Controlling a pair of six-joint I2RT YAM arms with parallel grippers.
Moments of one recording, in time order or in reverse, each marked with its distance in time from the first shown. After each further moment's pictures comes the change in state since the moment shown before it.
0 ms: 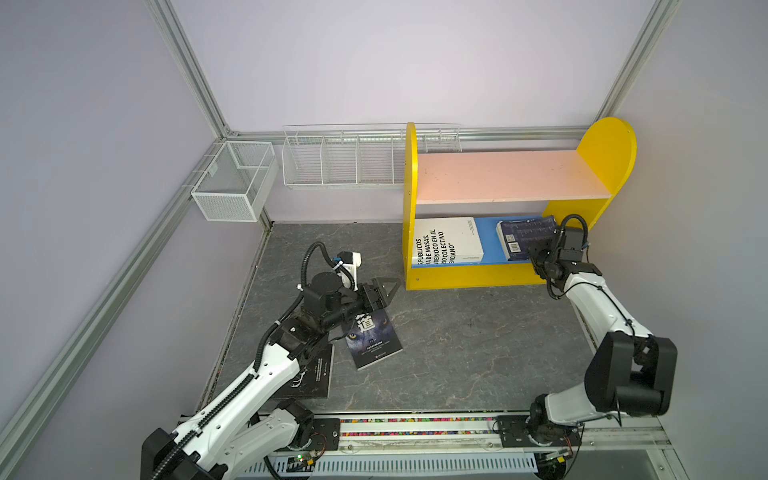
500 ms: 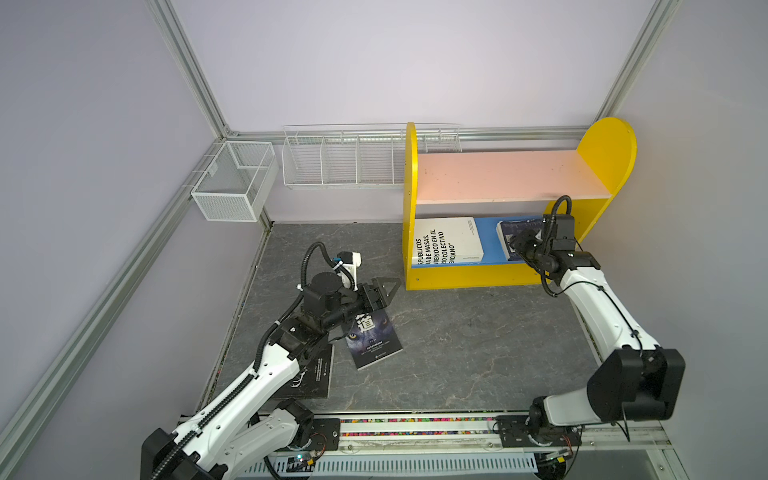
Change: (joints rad) left arm 0.000 -0.002 0.000 0.000 0.000 0.000; right arm 0.111 -0.002 0.149 -0.167 -0.084 -0.251
